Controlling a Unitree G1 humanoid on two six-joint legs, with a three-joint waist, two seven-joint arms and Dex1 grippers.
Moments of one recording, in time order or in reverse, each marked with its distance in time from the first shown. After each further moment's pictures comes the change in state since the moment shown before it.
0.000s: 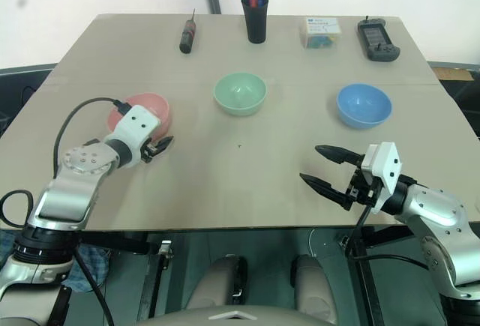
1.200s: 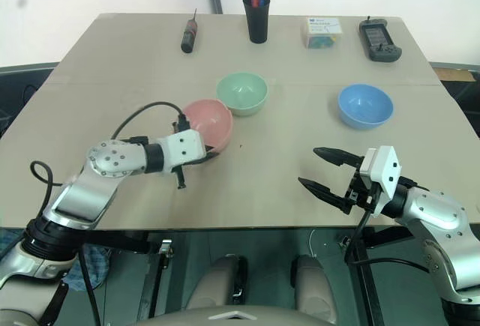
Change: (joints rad) left arm -0.082 0.055 -0.236 -0.066 -0.010 -0.388 -0.418; right arm 0.021 -0.003 0.002 -0.019 -0.020 -0.014 0.004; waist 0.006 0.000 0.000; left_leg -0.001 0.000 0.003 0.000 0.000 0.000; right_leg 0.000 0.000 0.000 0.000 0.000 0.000
